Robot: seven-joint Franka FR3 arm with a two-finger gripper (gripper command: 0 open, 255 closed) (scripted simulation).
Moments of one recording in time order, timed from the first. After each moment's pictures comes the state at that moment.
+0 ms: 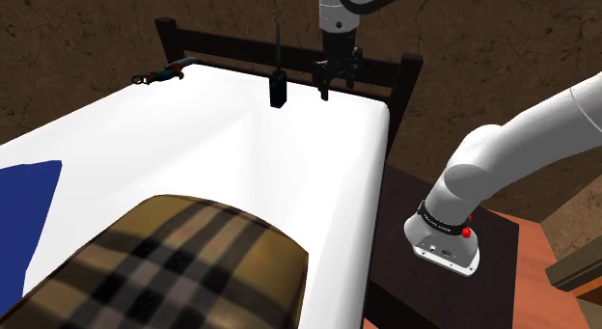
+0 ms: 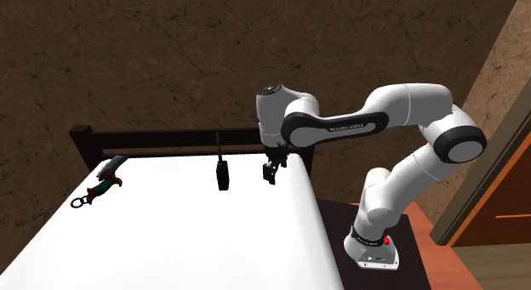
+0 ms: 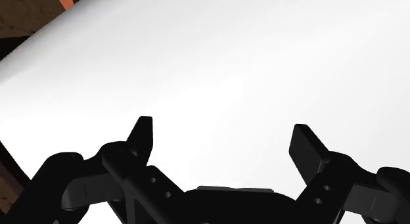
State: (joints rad) arm -0.10 -0.50 0.24 -2.21 0.03 1.63 0.37
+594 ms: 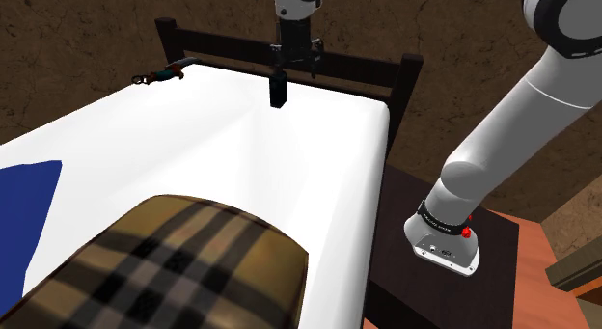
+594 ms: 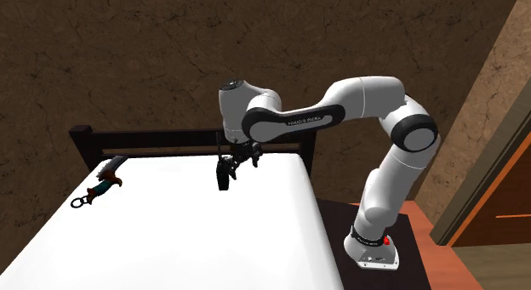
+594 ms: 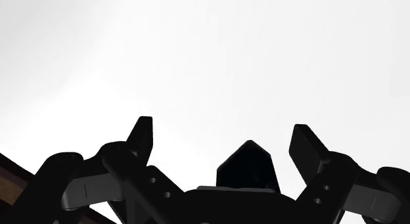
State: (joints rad) arm -0.18 -0.16 0.35 -1.88 -0.02 1.68 0.81
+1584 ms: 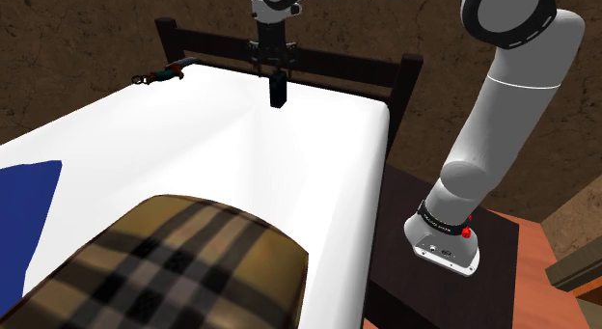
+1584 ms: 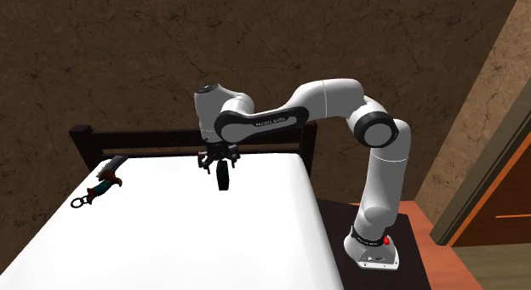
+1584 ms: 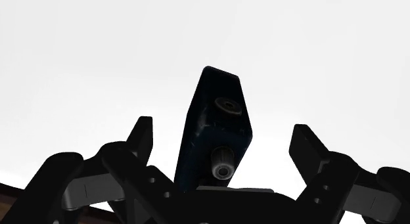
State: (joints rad) arm -0.19 0.13 0.36 -1.63 -0.13 1.75 1.18
